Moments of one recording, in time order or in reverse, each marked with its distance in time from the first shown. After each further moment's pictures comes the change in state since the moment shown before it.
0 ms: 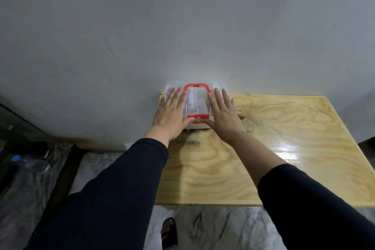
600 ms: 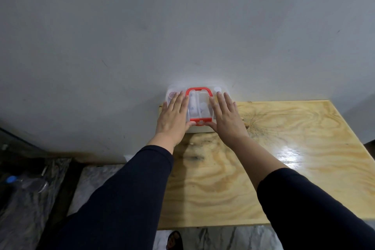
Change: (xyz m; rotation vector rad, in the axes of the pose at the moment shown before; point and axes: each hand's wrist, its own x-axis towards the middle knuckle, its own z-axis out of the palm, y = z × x) left_hand 0.037 -0.005 -0.003 0.070 0.032 0.025; right_hand 0.032 0.006 0.003 0.008 0.070 0.048
